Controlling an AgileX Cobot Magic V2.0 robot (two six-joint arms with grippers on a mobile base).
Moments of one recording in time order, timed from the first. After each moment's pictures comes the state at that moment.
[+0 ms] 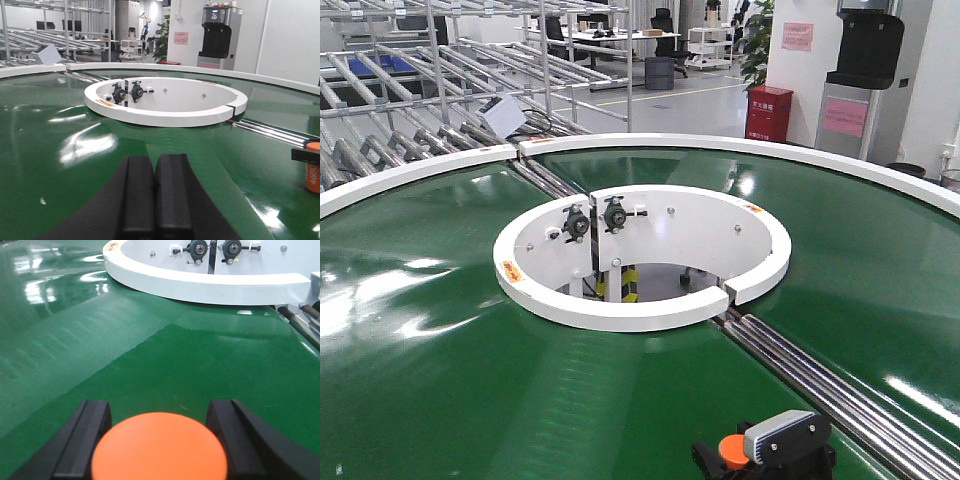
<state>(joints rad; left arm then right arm) -0.23 -0.02 0.02 -0.05 0.06 -0.06 0.33 1.95 -0.60 -0.16 -1.03 0.07</state>
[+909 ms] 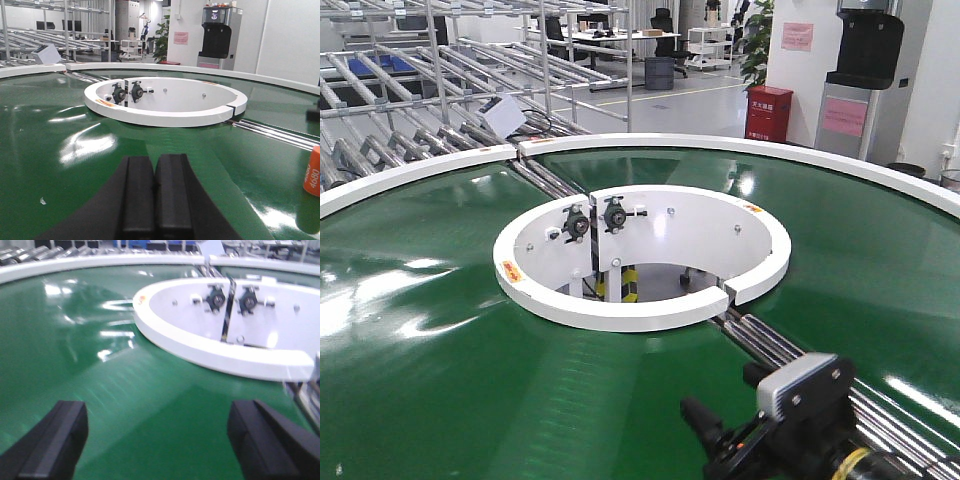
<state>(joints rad) -0.23 -0.02 0.02 -0.05 0.06 -0.06 0.33 1.57 -0.60 -0.32 -0.77 0.16</state>
